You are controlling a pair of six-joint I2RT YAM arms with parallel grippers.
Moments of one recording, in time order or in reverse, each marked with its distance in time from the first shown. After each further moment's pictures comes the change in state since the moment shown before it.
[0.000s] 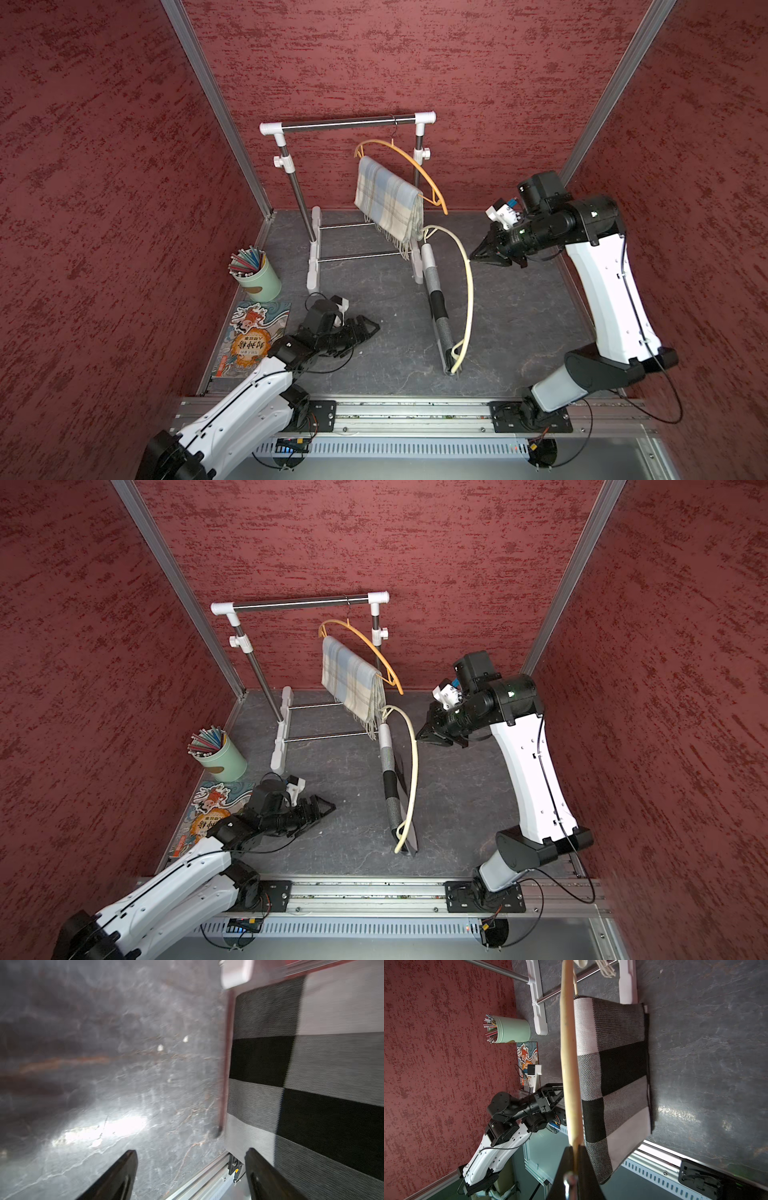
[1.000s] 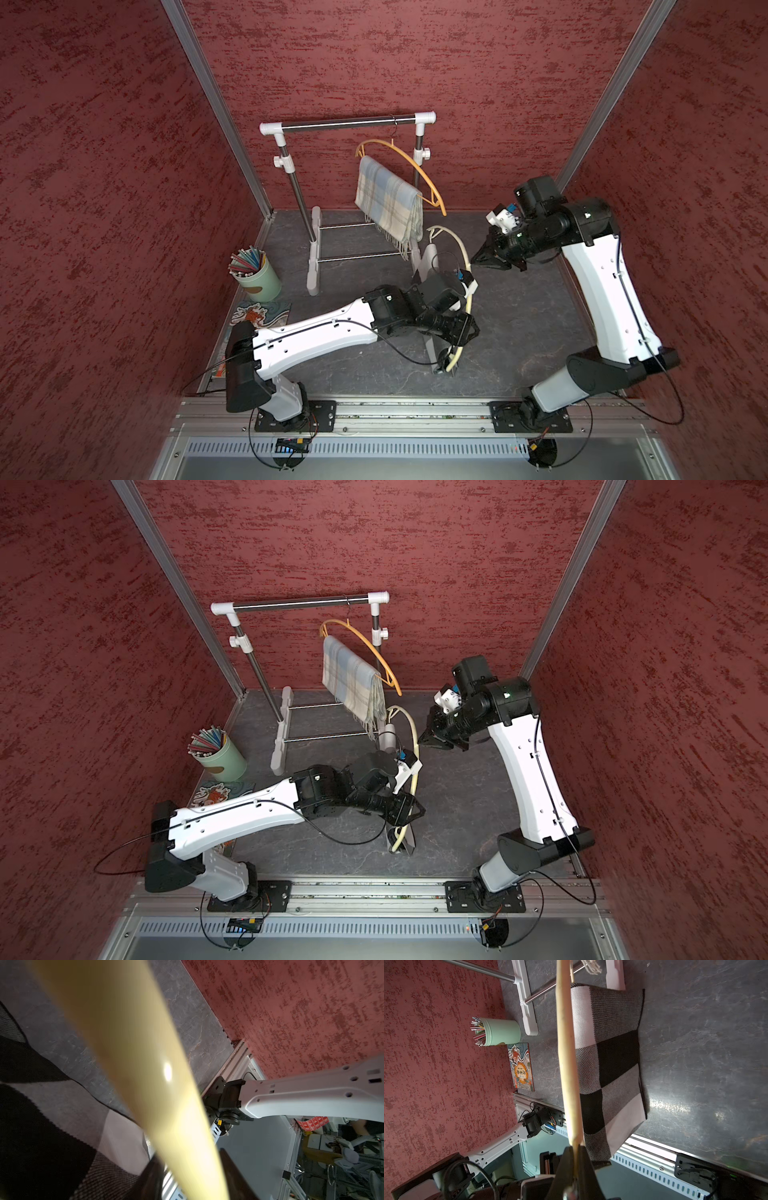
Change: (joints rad) left arm -0.706 0.774 1.037 -0.278 -0.260 0.356; right arm -0.002 -0.022 -0.080 0.023 0.032 0.014
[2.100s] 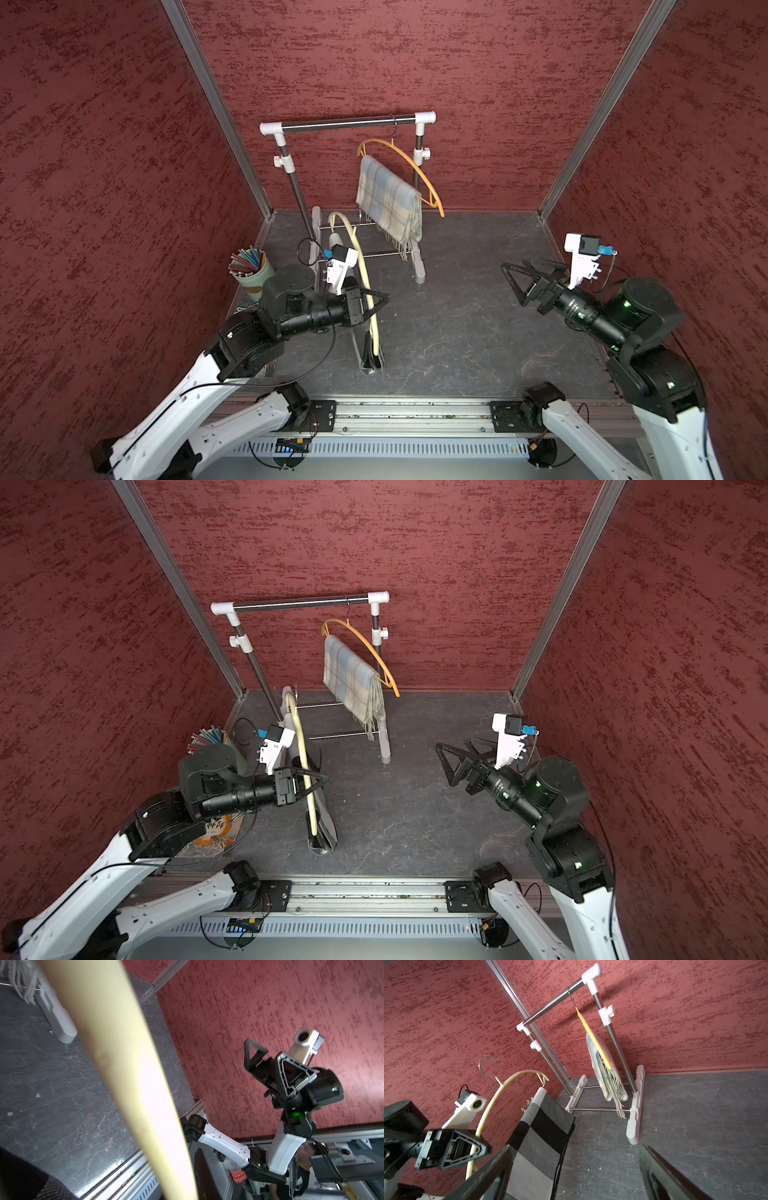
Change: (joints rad) left arm 0.529 -0.690 -0.266 -0.035 0.280 -0.280; right arm -0.003 -0.921 -0.931 1.028 0.147 -0.074
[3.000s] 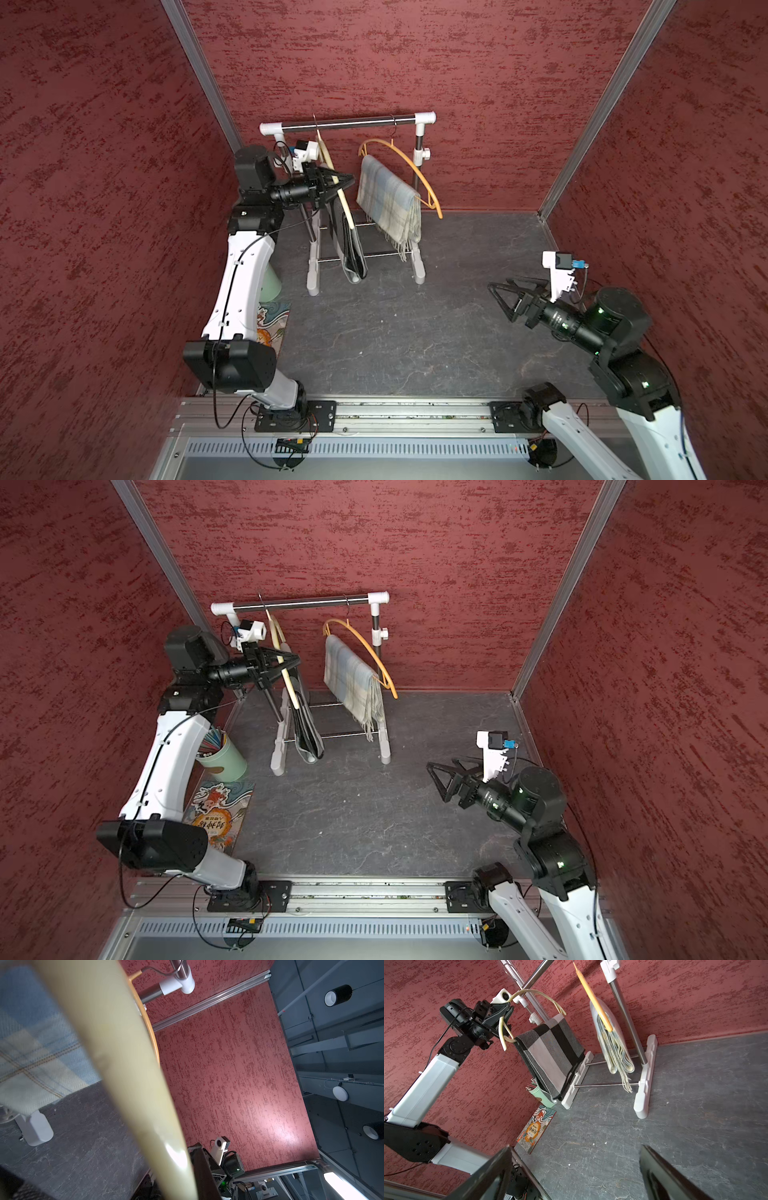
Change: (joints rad) left arm 0.723 0.723 0.578 0.435 0.790 -0.226; right arm 0.000 -0.078 -0.176 0.015 -0.093 0.025
